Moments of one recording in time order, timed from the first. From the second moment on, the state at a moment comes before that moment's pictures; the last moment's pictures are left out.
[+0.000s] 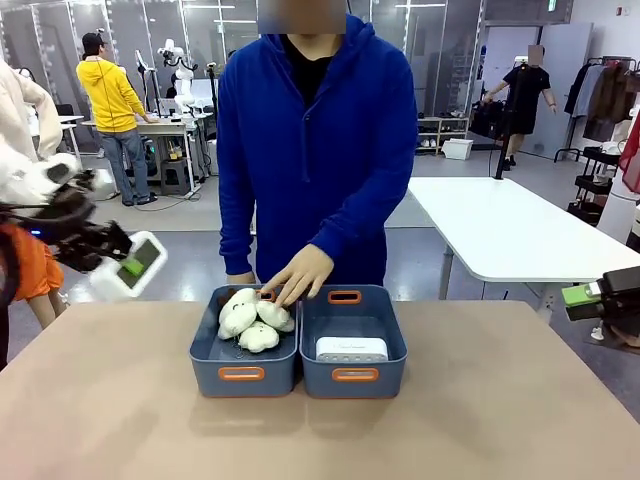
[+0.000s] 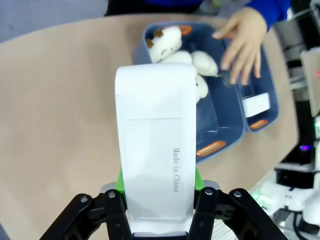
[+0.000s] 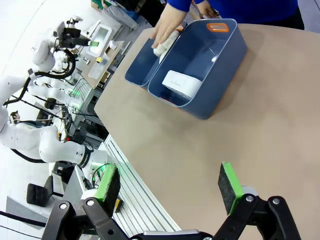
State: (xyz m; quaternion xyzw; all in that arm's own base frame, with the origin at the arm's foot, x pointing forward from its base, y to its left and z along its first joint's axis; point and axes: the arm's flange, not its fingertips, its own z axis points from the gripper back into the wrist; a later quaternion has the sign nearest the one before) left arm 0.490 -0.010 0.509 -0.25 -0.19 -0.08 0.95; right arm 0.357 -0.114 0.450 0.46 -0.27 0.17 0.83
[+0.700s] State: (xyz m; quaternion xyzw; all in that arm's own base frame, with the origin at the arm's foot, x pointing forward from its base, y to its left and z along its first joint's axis) left arm 0.359 0.175 0.563 -0.43 -0.30 -0.06 0.85; right arm 0.357 -0.114 0.450 0.46 -0.27 0.17 0.83
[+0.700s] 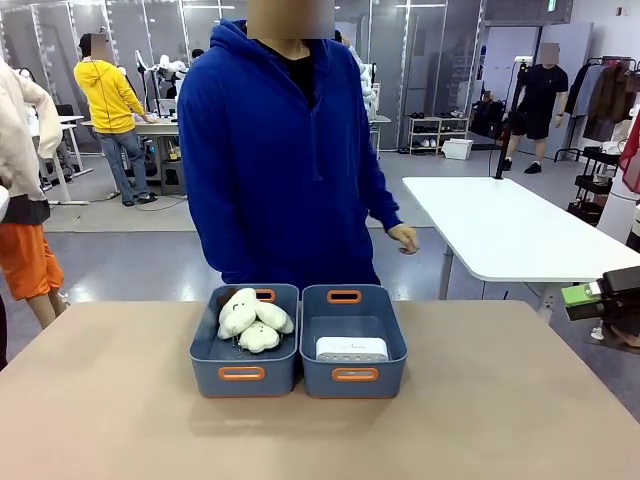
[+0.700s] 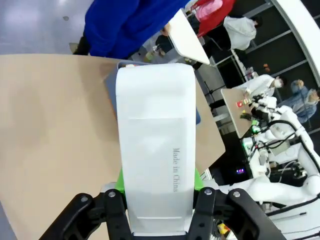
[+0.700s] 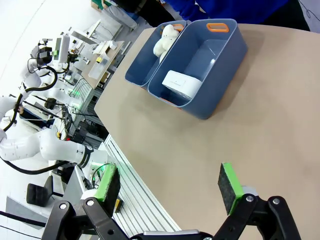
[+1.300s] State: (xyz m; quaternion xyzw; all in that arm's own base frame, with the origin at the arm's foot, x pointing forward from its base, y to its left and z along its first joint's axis) left arm 0.389 -0.022 0.580 -0.34 -0.20 -0.38 0.84; right arm 0.357 -0.113 0.450 0.46 -0.27 0.17 0.83
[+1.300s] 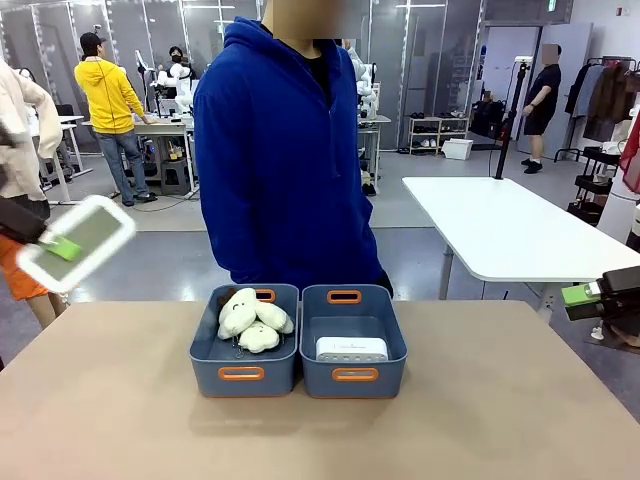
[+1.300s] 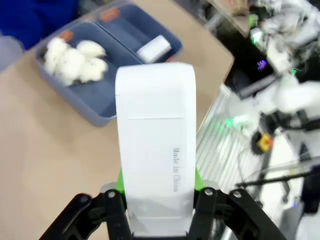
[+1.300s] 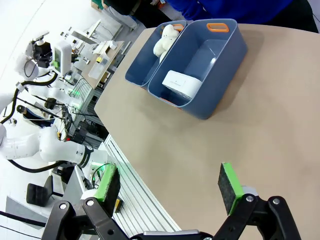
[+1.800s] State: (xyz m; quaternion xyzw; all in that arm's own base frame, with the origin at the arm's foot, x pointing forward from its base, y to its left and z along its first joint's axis) left arm 0.427 -0.265 0.571 -0.23 -0.18 -0.57 0.77; right arm 0.357 -0.113 0.450 0.46 -0.27 0.17 0.83
